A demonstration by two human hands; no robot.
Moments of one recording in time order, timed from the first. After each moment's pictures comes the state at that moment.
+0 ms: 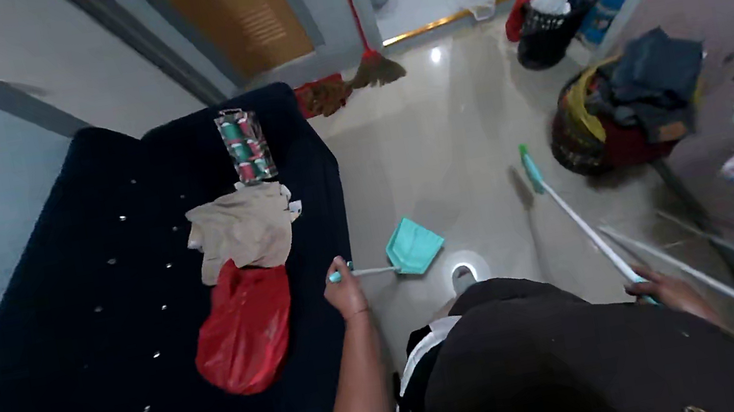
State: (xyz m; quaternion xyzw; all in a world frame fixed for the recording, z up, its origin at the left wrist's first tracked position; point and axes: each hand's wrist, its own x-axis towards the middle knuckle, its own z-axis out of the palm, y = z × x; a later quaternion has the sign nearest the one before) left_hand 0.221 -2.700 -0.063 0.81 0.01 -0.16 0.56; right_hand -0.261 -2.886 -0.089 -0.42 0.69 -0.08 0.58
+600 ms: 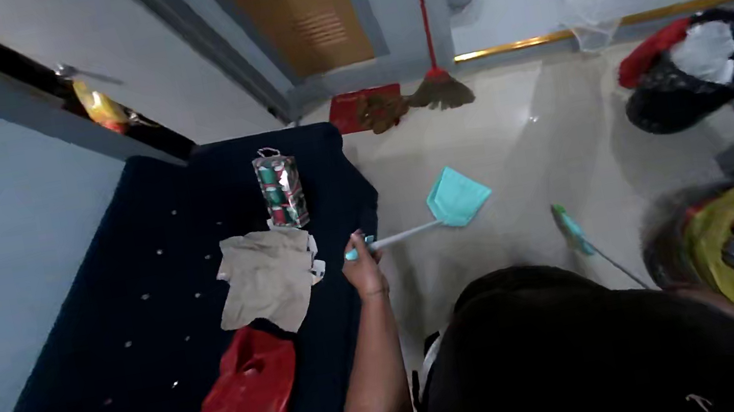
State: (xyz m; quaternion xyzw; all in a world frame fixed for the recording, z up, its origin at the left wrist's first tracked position) left_hand 0.409 -3.077 -0.033 0.74 0.10 -0.09 0.66; right_hand -0.018 -3.335 -0.069 -0.67 0.52 0.06 0.53
